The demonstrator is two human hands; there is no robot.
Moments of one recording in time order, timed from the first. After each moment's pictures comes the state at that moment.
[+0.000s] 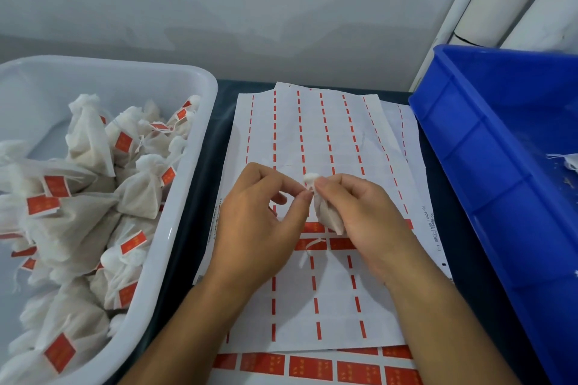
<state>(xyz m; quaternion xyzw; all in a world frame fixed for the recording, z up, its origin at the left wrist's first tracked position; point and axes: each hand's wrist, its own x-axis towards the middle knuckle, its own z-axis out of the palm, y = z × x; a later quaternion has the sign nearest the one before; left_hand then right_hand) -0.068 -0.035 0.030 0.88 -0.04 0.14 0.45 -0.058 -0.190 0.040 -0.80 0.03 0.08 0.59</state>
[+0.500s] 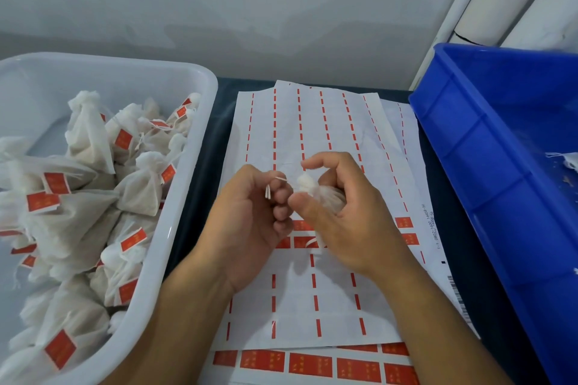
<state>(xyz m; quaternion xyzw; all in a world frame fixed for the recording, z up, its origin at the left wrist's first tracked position) -0.066 -0.026 0.059 0.45 0.11 -0.18 0.87 -0.066 -0.186 0.042 -0.83 -0.15 -0.05 0.54</state>
